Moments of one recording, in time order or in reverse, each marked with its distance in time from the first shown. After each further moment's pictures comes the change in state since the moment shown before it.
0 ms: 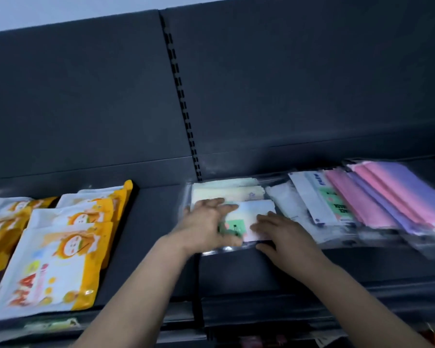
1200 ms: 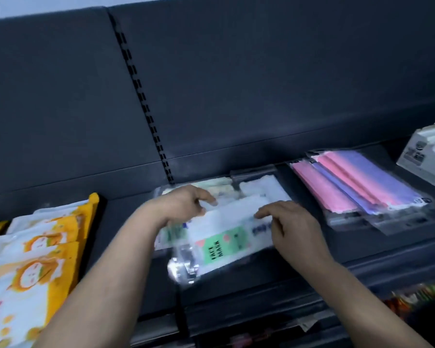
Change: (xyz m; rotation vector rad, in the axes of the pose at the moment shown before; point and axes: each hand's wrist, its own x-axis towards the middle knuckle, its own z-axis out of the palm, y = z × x) left_hand 0.034 0.018 -0.048 -0.232 -0.104 0.007; right_hand -0.029 0.009 -0.028 0.107 0.505 0.110
